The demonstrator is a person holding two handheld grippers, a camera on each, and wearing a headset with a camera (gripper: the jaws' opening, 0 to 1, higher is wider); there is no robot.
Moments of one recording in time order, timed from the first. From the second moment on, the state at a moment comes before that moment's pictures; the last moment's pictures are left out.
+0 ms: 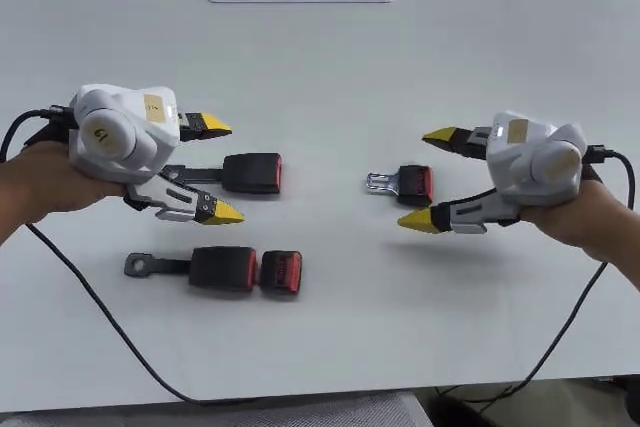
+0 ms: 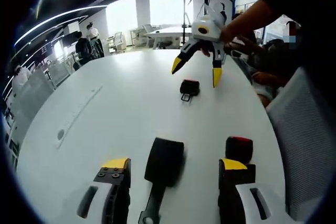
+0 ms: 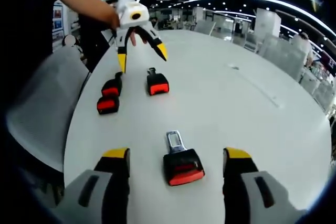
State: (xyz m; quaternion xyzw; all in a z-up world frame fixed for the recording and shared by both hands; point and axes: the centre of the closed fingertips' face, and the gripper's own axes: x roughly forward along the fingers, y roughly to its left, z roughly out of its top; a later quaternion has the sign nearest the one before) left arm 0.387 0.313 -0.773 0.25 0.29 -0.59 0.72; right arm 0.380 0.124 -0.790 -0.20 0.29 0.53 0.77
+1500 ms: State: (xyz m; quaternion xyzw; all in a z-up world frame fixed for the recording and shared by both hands) left arm 0.403 0.312 -0.812 0.28 0.30 -0.63 0.66; right arm 0.376 0.104 -0.823 -0.22 0.31 0.59 0.71
